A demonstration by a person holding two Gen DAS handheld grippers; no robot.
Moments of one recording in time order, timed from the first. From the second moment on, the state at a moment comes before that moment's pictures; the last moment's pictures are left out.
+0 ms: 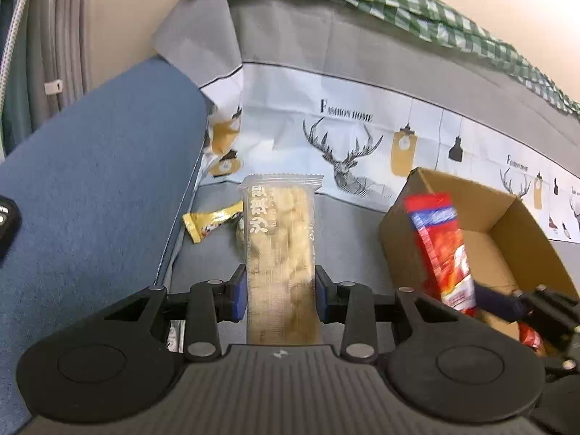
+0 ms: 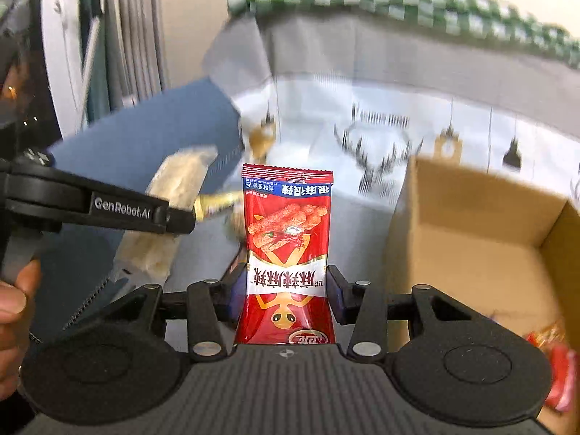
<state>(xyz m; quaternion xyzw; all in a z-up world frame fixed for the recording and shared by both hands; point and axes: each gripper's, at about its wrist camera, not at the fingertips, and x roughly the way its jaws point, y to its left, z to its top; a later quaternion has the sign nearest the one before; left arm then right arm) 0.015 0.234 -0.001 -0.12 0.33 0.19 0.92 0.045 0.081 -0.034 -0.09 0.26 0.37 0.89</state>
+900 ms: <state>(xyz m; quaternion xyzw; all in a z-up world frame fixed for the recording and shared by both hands) 0.081 0.132 0.016 -0.07 0.26 0.13 0.96 0.116 -0.082 -0.001 -0.02 0.21 0.28 0.94</state>
